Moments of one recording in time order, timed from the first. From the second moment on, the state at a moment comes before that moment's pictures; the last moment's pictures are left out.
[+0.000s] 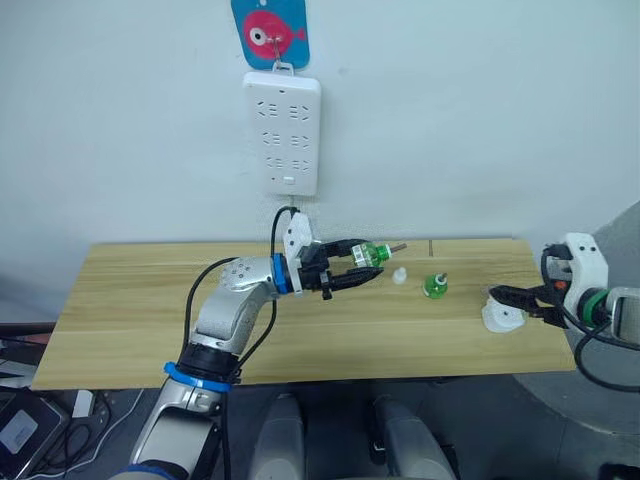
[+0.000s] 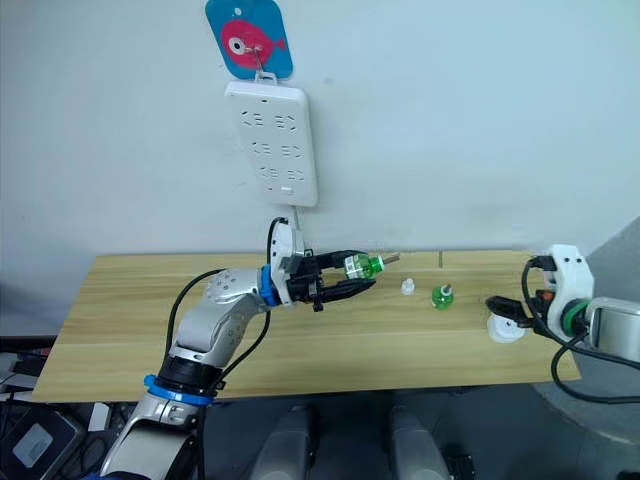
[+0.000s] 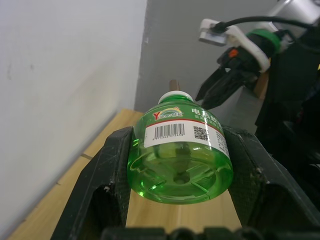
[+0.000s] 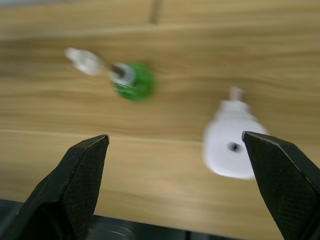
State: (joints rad) left arm -0.48 0.31 -0.15 0.08 -0.41 0.23 -1.09; right arm -0.20 -1.13 -0.13 -0.09 1.27 1.13 0.03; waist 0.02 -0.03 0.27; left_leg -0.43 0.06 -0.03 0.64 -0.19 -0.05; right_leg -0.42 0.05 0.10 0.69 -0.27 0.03
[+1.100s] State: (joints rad) left arm -0.39 0.34 -0.15 -0.07 -0.43 0.32 -1.02; right arm -0.50 -0.88 0.05 0.35 0.53 1.23 0.44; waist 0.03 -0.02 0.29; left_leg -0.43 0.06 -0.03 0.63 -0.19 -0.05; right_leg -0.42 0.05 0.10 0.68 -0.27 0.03
